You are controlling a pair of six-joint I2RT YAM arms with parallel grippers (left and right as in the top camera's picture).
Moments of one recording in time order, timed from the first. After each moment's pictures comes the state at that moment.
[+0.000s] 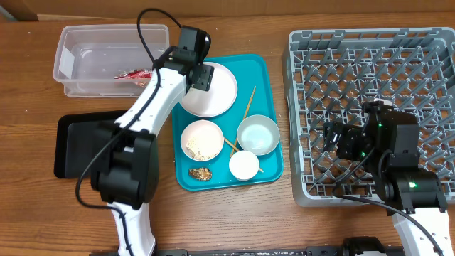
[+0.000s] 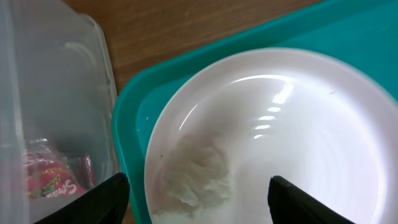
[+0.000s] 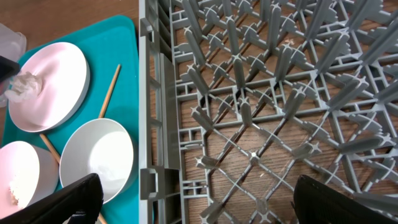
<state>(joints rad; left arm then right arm) -0.28 2.08 1.62 -0.60 -0.19 0.01 0.03 0.94 0.85 -0.73 -0.12 0.25</state>
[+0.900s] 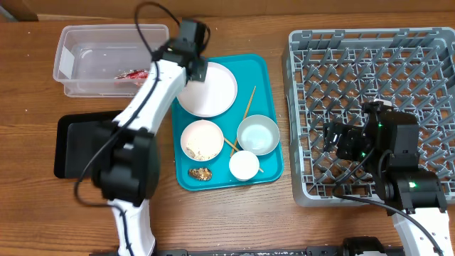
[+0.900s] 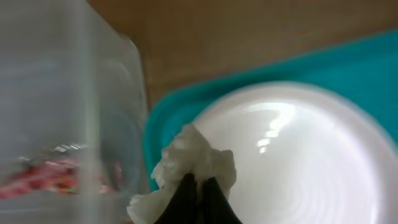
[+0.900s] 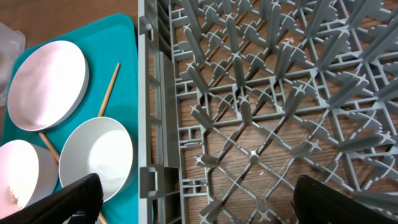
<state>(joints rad) -0.27 2.09 1.74 -0.68 -0.23 -0.05 0.03 0.94 0.85 -0.73 -0.12 0.25</state>
